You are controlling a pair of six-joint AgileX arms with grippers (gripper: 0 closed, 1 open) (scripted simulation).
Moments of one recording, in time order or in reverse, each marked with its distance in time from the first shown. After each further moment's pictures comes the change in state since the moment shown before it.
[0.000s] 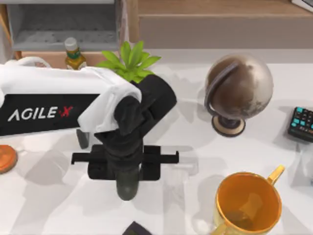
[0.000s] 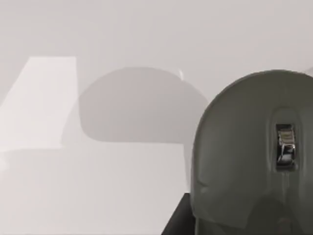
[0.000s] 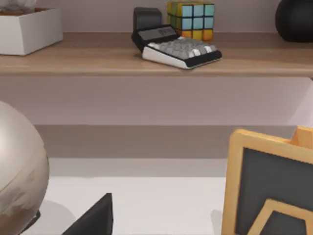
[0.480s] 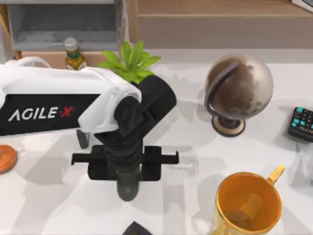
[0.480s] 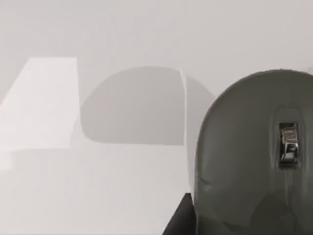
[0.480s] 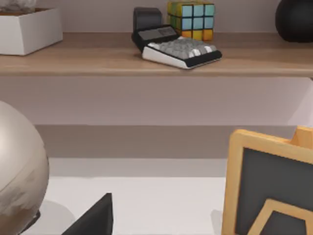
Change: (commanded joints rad) left arm 0.000 0.000 0.000 0.000 0.000 0.000; right arm 0.000 0.000 0.000 0.000 0.000 0.000
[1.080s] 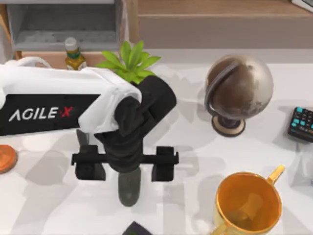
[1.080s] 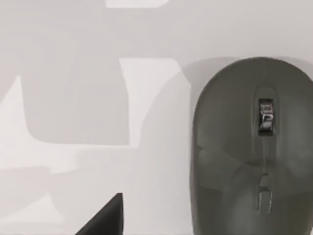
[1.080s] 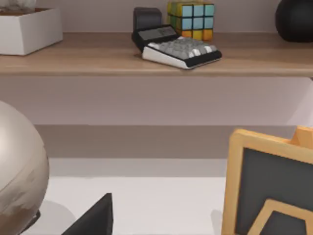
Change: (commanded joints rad) left arm 0.000 0.000 0.000 0.000 0.000 0.000; right arm 0.000 0.000 0.000 0.000 0.000 0.000
